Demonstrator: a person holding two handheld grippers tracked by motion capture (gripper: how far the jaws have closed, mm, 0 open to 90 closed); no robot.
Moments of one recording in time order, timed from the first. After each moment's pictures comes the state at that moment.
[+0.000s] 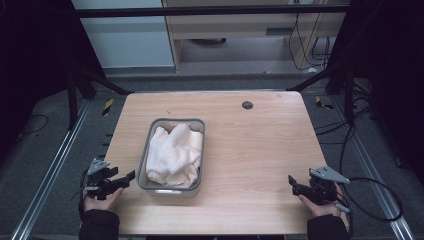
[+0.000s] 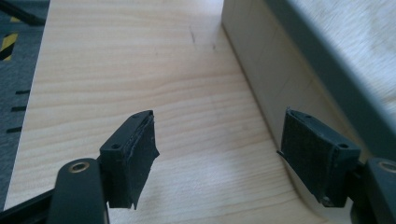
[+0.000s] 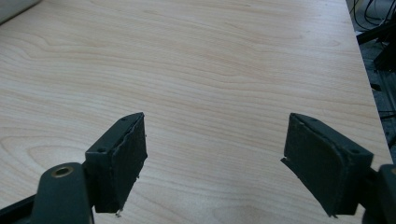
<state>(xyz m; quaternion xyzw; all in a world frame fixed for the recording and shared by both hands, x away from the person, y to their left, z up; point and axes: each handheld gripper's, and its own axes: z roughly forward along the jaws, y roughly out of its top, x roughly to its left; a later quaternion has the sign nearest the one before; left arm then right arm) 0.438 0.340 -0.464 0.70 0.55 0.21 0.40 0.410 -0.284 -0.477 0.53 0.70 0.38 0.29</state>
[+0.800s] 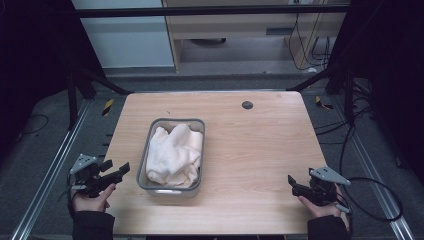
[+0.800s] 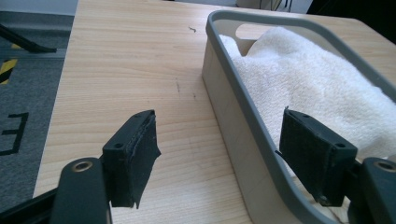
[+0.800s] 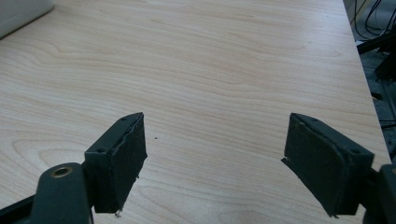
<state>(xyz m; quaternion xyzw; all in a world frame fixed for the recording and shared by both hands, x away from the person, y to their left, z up) 0.421 0.338 -0.415 0.67 0.55 0.22 0.45 0.407 -0.282 -0.474 0.52 0.70 0.39 0.29</state>
